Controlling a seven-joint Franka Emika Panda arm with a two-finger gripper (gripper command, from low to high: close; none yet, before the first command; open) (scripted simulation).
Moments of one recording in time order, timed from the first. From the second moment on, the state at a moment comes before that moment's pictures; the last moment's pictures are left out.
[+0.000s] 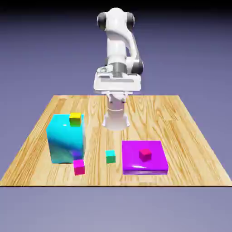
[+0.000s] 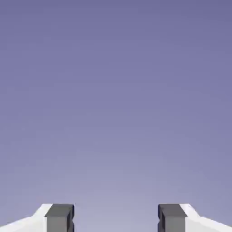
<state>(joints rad) 0.05 -0.55 -0.04 -2.81 -0.01 3.03 0.69</state>
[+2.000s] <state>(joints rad) 0.68 0.20 -0.69 -2.82 -0.12 3.00 -0.82</state>
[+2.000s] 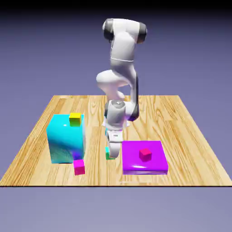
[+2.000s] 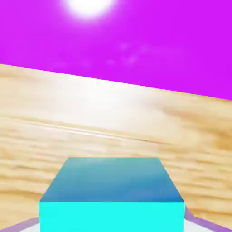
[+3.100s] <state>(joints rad) 0.29 0.41 -0.61 -2.40 0.24 2.67 -0.55</state>
